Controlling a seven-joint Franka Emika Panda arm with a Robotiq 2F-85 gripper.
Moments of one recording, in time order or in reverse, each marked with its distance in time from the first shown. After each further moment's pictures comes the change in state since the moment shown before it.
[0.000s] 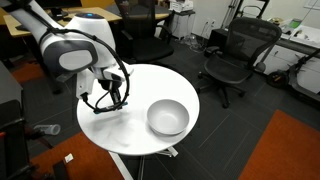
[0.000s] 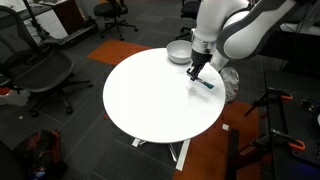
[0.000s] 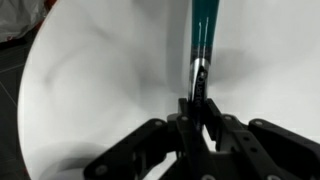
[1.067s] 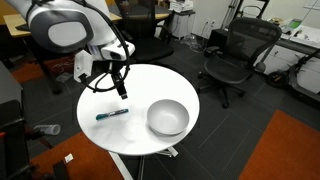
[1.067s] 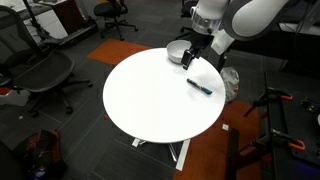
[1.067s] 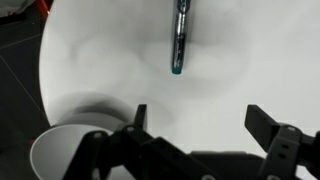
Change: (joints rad) arm 0.052 -0.148 -0.049 -0.006 -0.018 -0.055 0.000
